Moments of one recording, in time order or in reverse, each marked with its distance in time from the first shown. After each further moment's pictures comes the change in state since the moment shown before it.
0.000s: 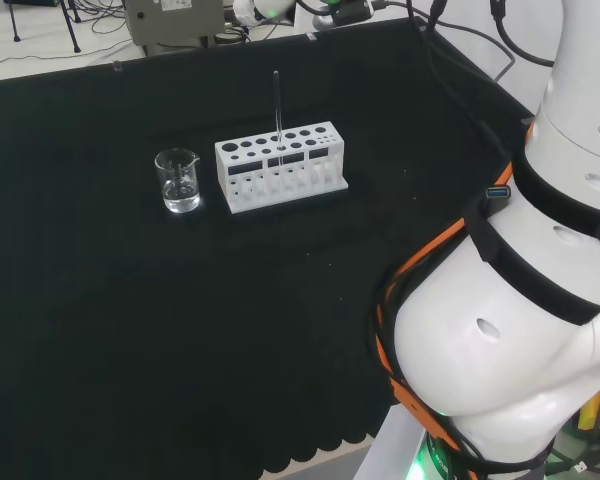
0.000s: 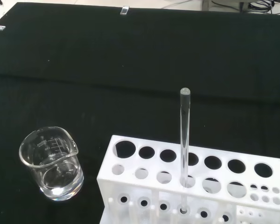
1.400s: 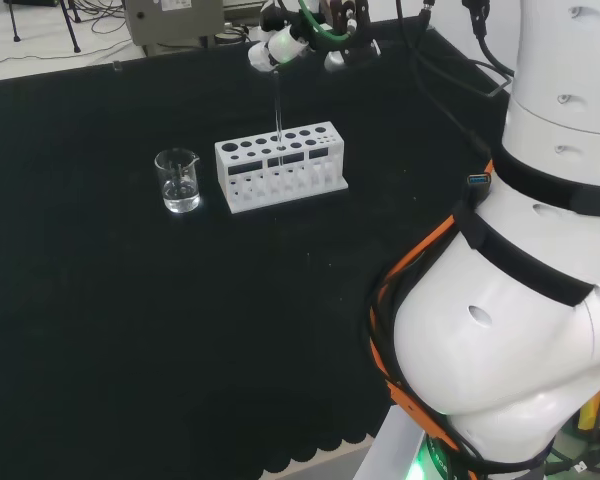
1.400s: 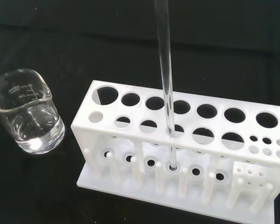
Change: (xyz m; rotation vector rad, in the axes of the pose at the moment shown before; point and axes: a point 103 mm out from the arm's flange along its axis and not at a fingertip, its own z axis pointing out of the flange) arm -0.025 0.019 0.072 0.093 0.004 -0.042
